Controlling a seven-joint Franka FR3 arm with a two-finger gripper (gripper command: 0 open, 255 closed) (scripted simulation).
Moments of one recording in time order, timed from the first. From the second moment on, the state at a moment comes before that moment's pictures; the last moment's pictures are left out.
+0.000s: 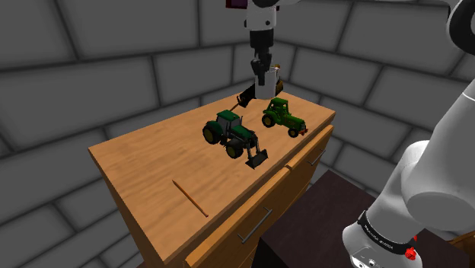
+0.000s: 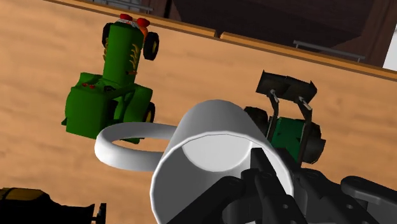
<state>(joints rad) 0.20 0.01 -0.12 -1.68 -0.07 1.53 -0.25</state>
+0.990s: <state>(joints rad) 0.38 0.08 0.05 -1.59 -0.01 1.50 0.09</state>
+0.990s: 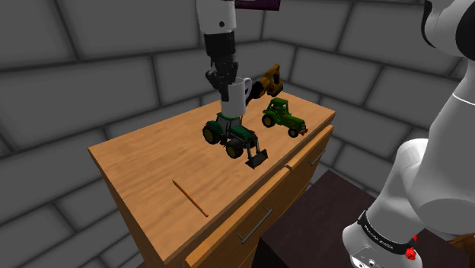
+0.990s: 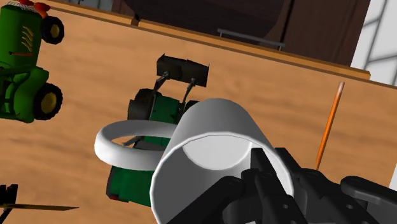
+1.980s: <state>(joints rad) 0.42 0.12 0.09 -1.70 -0.01 1.65 0.16</state>
